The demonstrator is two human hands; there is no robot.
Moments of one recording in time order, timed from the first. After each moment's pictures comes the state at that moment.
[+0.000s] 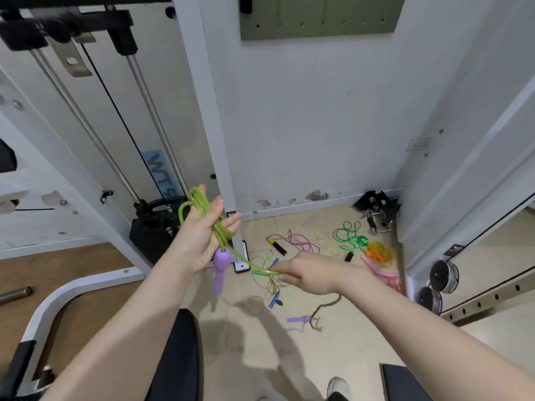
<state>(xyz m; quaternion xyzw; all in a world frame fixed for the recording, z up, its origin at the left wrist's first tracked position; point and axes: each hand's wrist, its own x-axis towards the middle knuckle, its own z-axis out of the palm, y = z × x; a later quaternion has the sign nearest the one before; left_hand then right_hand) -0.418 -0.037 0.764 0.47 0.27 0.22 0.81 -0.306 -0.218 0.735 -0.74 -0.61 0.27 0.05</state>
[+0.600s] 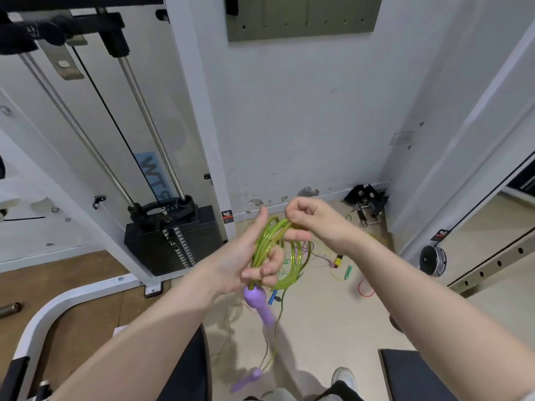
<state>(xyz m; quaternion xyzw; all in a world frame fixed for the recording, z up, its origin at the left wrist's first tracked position) -0.445 -0.097 0.785 0.48 0.07 -0.19 0.85 -0.304 -0.212 0.767 -0.64 -0.36 0.35 0.58</state>
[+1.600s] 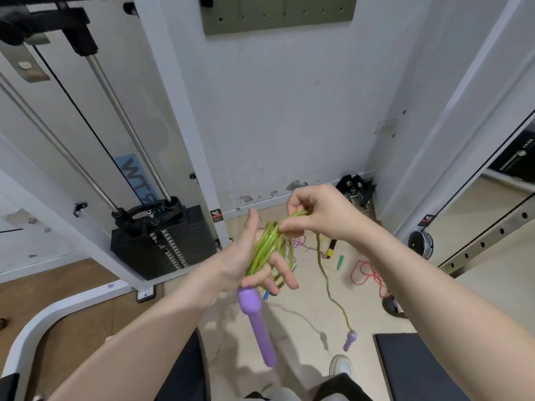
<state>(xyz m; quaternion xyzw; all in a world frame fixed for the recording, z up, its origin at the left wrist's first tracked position) -0.425 -0.098 0.766 0.57 0.07 -0.23 0.79 -0.309 -0.235 0.803 -0.75 -0.41 0.21 0.47</state>
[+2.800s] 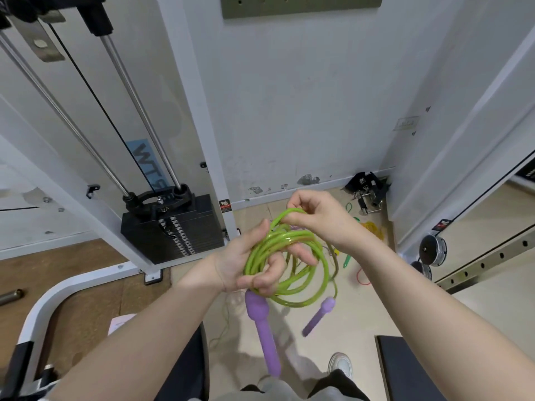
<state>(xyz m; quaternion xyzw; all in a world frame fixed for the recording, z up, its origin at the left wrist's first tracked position) -0.428 -0.089 0.755 0.43 -0.14 -0.27 0.85 -0.304 -0.218 0.771 -0.69 -0.37 0.28 0.55</state>
